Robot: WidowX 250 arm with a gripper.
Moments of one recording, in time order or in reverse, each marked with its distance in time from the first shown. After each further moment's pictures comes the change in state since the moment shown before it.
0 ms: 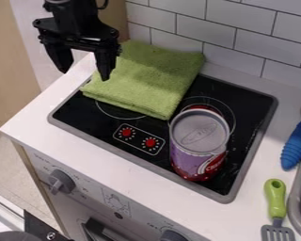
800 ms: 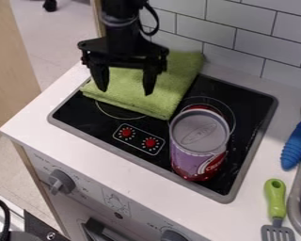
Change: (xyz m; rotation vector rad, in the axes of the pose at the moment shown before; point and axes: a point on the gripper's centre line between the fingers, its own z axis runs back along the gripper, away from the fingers) arm 0.004 -0.067 -0.022 0.057 0.019 0.199
